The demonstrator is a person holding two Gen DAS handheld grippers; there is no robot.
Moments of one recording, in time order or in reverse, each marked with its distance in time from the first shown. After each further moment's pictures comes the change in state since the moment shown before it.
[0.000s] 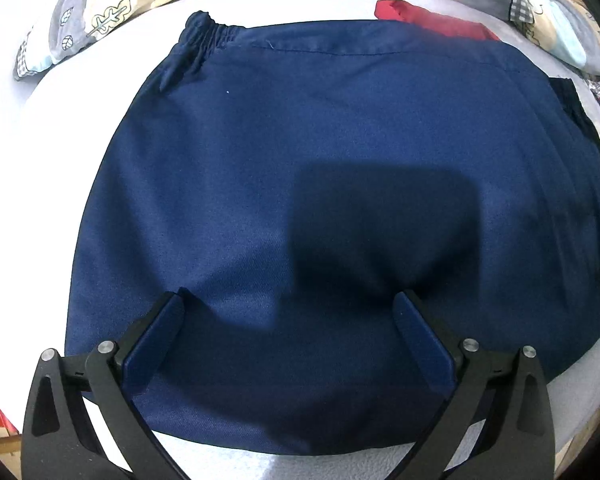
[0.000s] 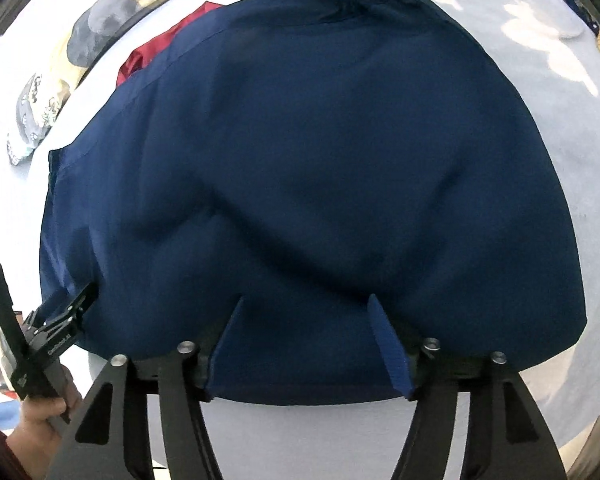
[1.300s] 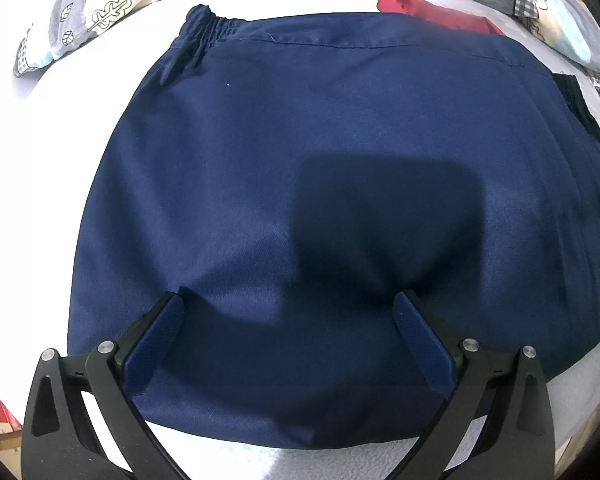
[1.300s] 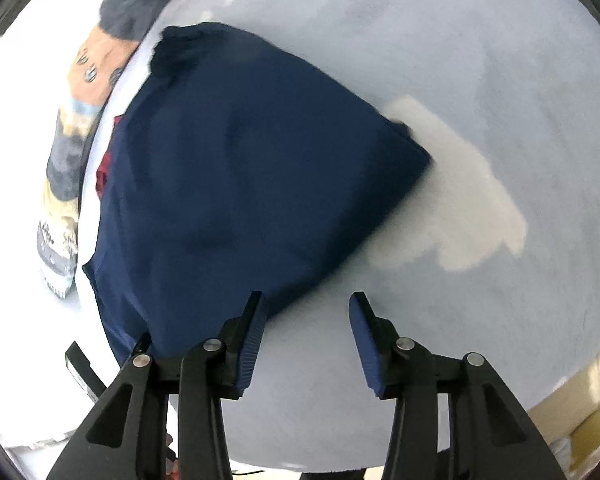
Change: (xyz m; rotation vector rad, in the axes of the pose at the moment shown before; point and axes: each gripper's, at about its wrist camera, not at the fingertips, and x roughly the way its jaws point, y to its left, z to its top) left arm 0.005 -0.009 0.010 -0.007 0.028 0.013; right arm -0.035 -0.122 -0.077 0.537 -0.017 0.243
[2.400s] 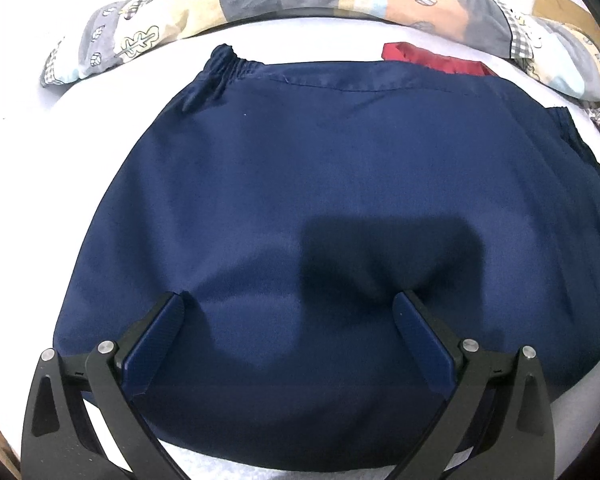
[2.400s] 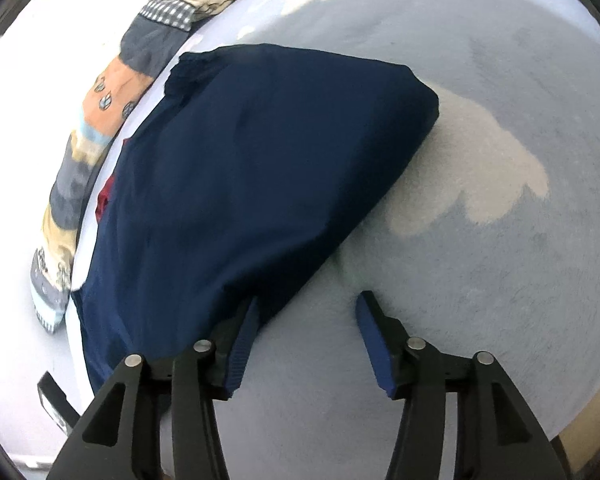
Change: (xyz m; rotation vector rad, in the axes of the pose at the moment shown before) left arm 0.003 0.007 -0.015 -0.066 -0.228 0.006; right arm 0.023 0.010 -0.043 0.004 -0.297 0.005
